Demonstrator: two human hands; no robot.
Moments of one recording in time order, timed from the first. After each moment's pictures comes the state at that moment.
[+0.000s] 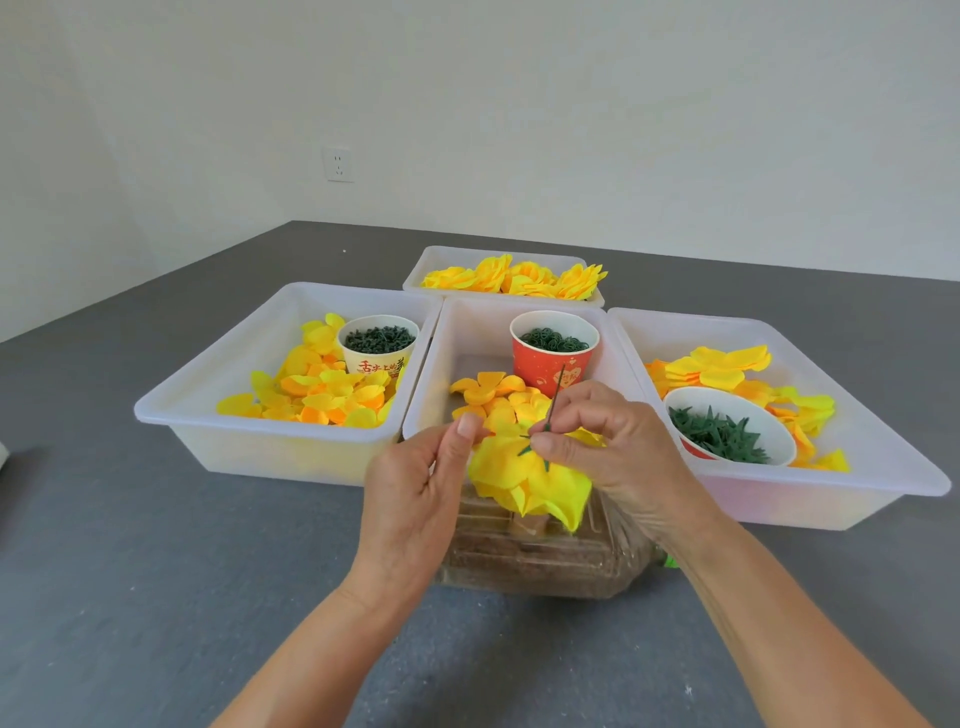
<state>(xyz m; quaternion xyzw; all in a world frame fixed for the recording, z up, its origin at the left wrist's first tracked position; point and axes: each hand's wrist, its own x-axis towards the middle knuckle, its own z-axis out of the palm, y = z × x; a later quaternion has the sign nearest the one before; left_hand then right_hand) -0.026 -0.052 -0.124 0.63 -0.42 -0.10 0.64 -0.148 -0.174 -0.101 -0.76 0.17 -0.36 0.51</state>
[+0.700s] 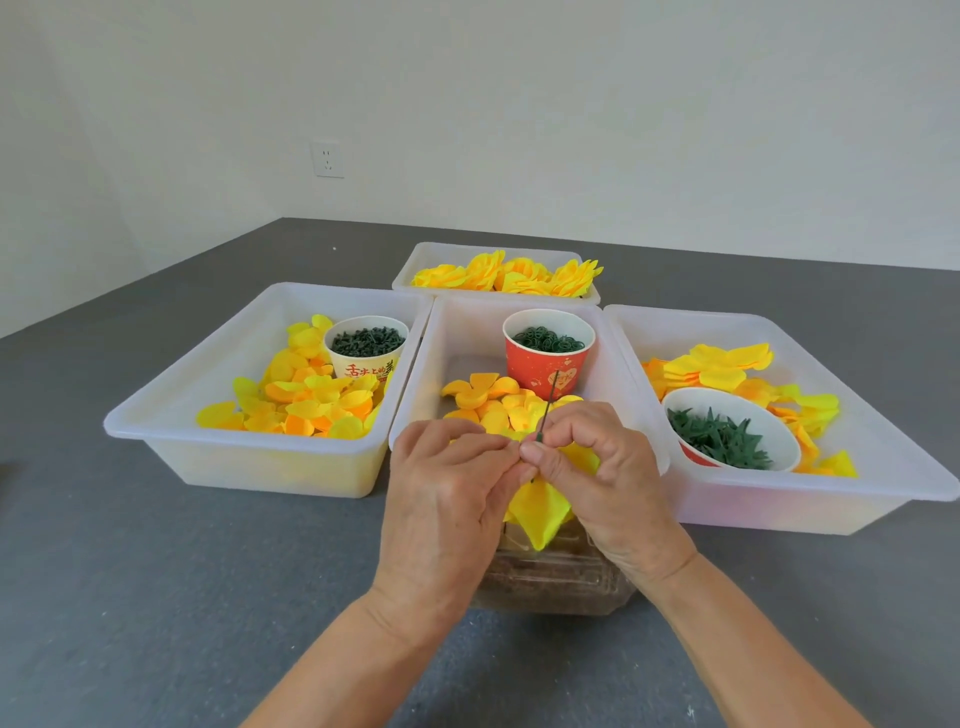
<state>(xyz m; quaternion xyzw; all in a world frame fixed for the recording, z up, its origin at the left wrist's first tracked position) -0.030 -0.075 -0.129 0.64 -0.59 0.24 0.43 -0.136 -0.176 -0.127 -0.79 0.17 -0.47 0.35</state>
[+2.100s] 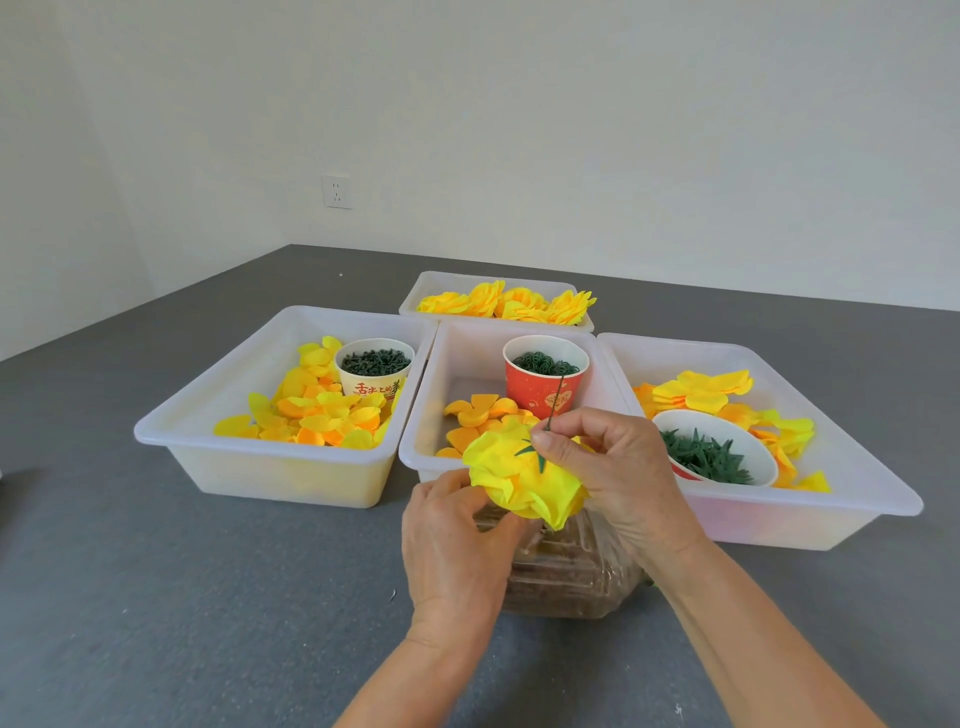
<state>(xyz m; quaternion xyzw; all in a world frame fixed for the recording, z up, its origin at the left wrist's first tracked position) -0.059 -0.068 -0.140 0.75 -0.37 0.00 0.54 -0.144 -0.167 -0.093 -0.72 0.24 -0.41 0.50</state>
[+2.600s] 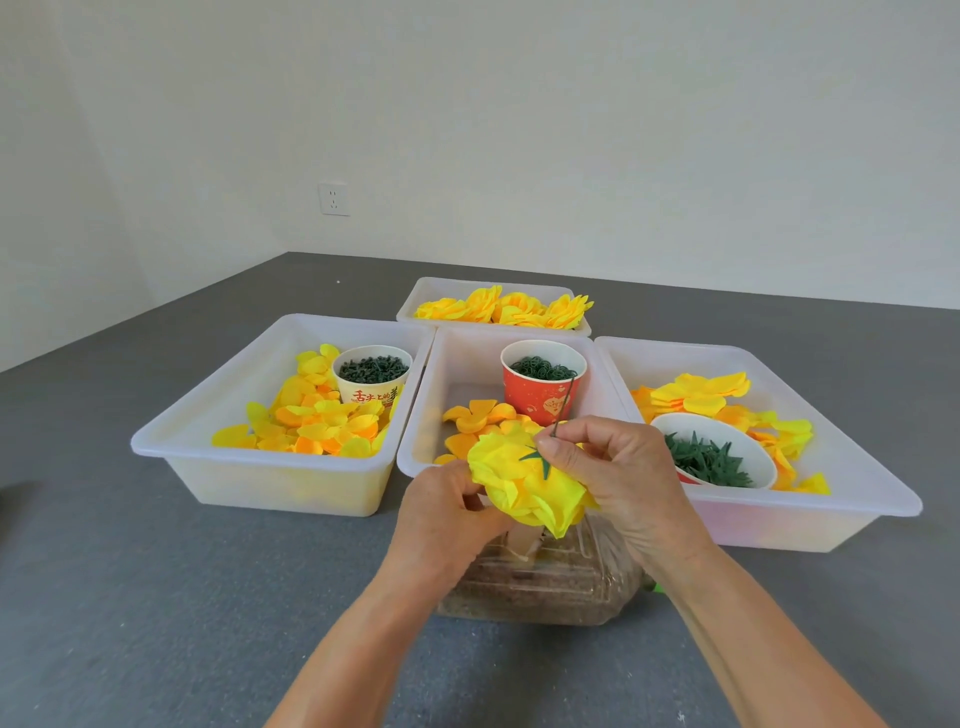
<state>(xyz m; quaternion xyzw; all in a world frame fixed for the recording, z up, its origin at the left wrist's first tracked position) -0.026 -0.071 -0.124 0.68 -0.45 -0.18 0.55 -0.150 -0.169 -0.095 -0.72 0.24 -0.41 0.51</state>
